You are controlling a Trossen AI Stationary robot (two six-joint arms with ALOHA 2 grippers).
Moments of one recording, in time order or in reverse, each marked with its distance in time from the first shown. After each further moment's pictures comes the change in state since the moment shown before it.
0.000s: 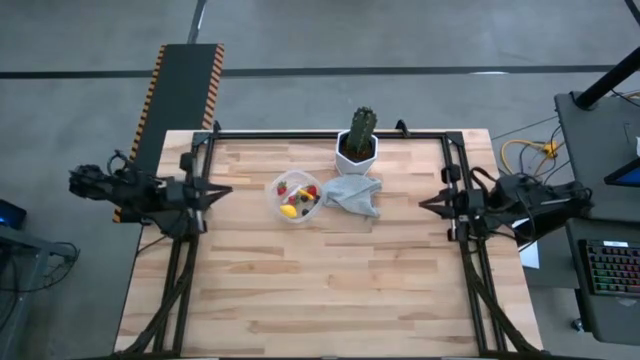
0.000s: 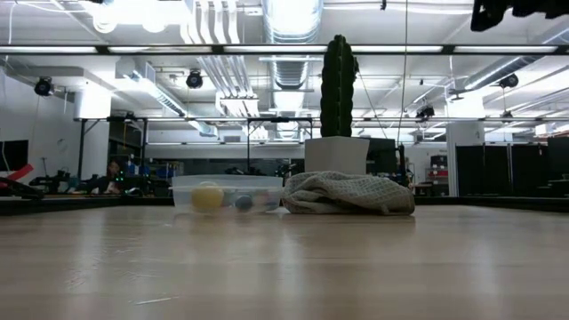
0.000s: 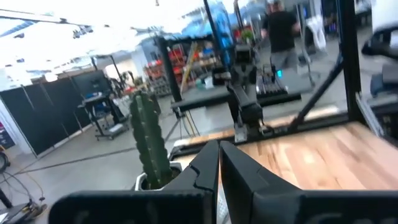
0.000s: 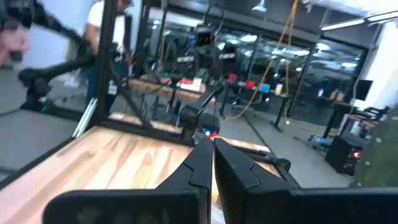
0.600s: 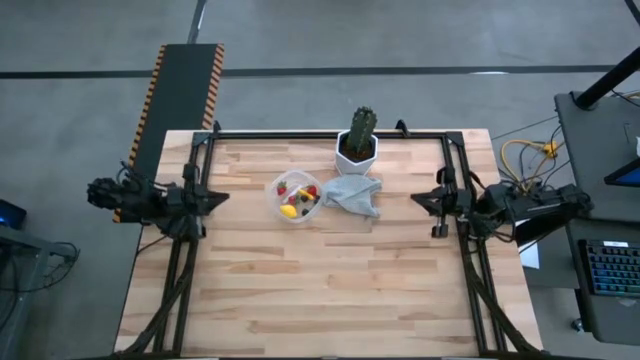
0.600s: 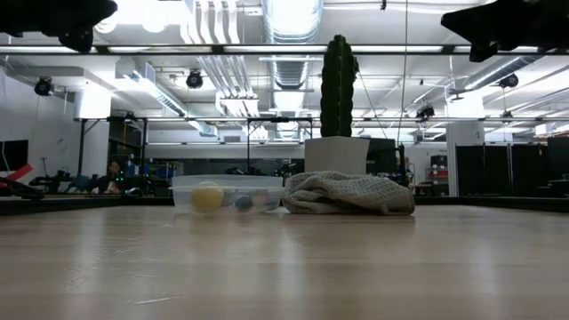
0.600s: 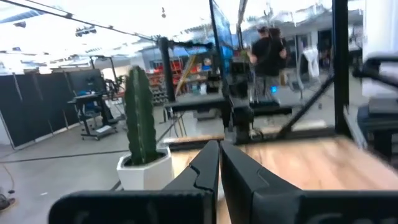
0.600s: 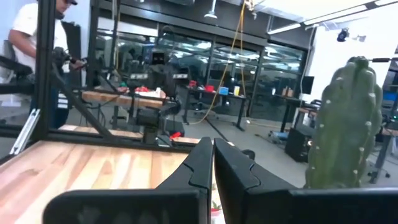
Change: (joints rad) left arm 0.000 -0.340 -0.307 0.032 0.023 -0.094; right arm -0.016 -0.020 -0.217 0.290 0.168 0.015
